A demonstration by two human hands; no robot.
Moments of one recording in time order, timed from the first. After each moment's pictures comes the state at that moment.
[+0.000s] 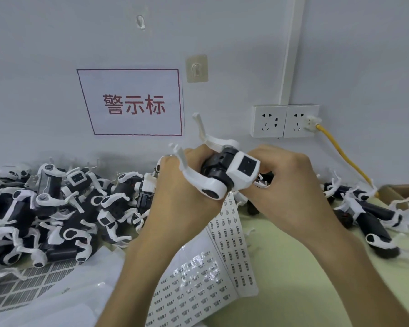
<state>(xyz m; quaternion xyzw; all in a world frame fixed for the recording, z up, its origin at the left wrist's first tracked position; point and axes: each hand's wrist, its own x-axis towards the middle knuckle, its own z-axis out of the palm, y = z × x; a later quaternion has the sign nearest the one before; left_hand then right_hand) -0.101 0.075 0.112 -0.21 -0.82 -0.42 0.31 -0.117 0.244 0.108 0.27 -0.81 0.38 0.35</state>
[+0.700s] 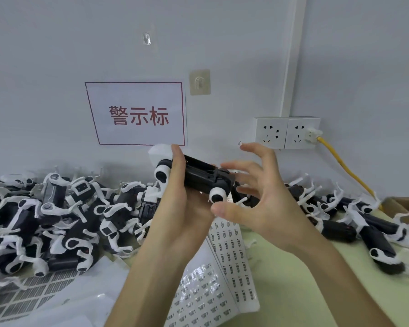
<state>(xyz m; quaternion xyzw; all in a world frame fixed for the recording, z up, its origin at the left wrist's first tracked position) -0.110 0.083 0.107 -0.08 -0.38 -0.92 -0.02 -0.128 0.235 0.093 0.28 -0.77 0.56 0.14</state>
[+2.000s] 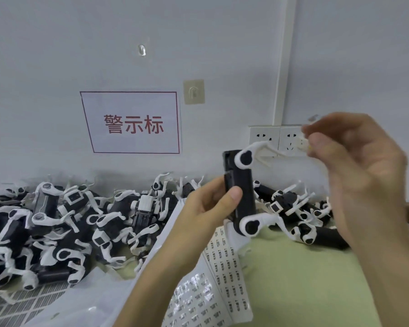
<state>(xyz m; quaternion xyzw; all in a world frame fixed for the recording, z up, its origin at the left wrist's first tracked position) -0.123 0.095 0.085 -0.26 -0.67 -0.70 0.04 -0.114 0.299 0.140 0.28 -0.59 0.66 0.38</state>
